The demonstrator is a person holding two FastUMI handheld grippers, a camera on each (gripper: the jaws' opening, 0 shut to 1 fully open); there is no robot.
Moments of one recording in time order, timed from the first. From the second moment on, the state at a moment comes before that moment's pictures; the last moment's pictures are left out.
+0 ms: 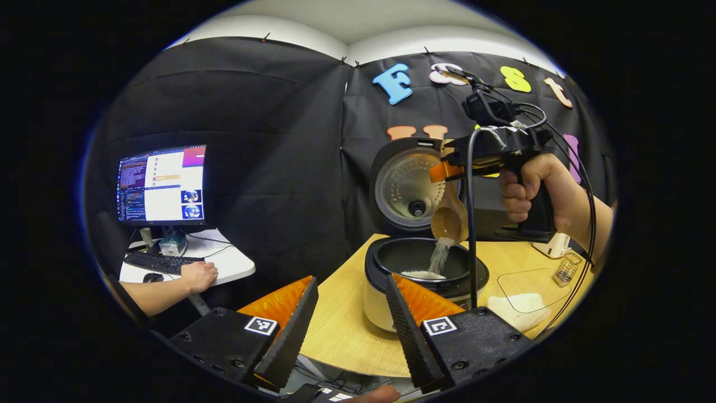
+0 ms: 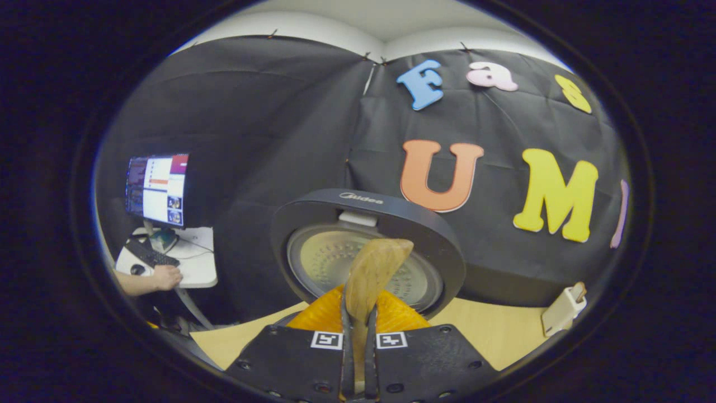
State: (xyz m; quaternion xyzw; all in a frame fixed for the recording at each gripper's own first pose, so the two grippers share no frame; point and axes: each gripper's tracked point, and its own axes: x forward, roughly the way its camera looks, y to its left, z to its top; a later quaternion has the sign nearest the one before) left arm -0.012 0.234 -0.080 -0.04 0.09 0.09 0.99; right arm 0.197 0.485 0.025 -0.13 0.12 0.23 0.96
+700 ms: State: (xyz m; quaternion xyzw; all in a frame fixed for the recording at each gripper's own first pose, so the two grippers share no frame) left arm -0.004 0.220 -0.082 -0.03 0.10 0.09 0.99; right arm 0.176 0.459 0.017 -0.26 0.08 0.18 0.95
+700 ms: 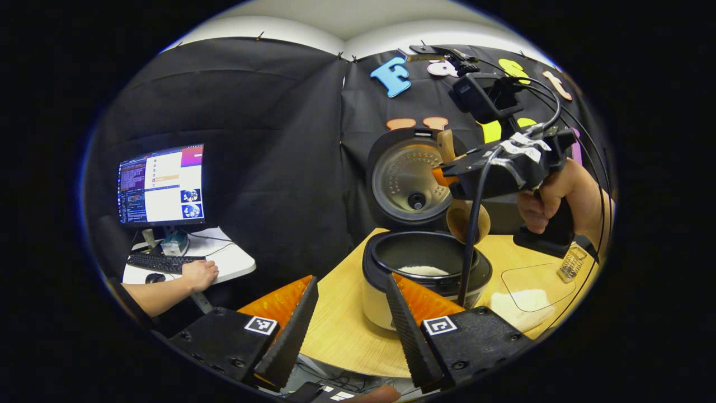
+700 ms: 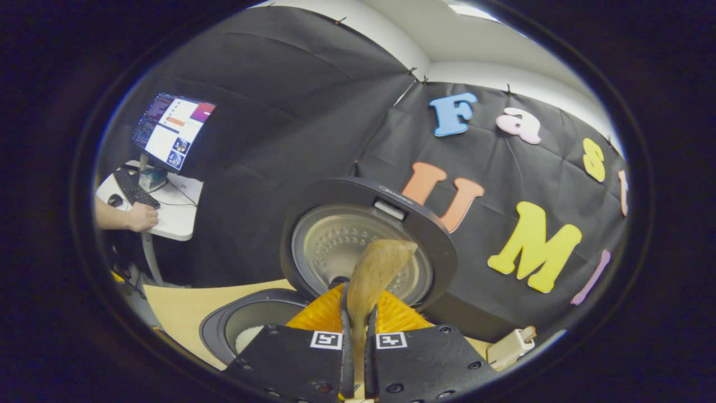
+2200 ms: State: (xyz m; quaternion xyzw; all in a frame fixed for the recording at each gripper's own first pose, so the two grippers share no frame) left arm 0.003 0.086 -0.033 0.02 0.05 0.00 1.00; right arm 0.214 -0.035 -0.020 -0.11 0.18 -0.14 0.97
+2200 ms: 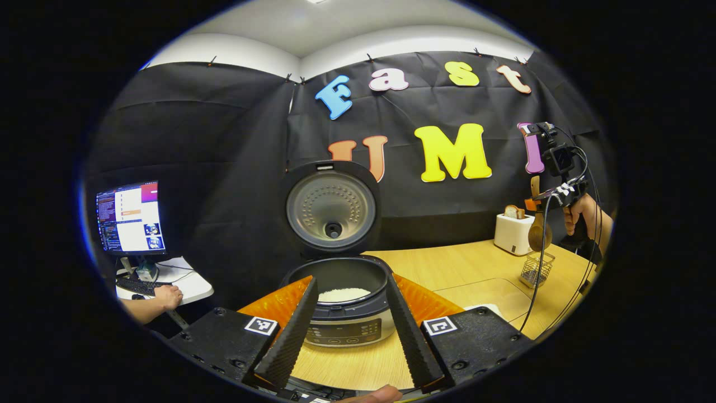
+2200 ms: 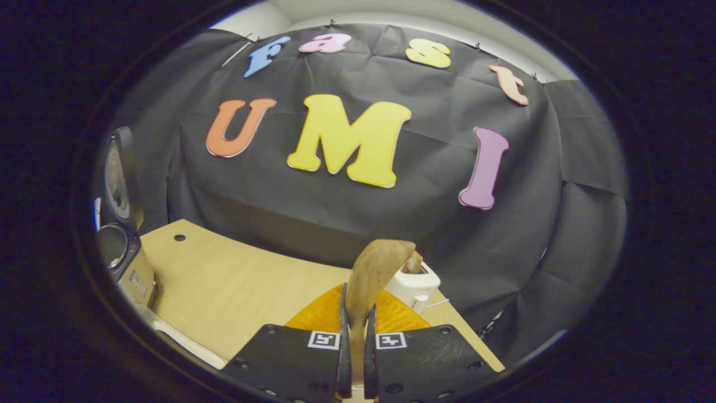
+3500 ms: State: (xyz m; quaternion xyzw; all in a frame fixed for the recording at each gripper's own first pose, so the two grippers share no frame) left arm 0.002 0.065 -0.030 0.02 0.05 -0.02 1.00; right arm 0.164 -0.073 0.019 -0.07 0.12 -0.18 0.97
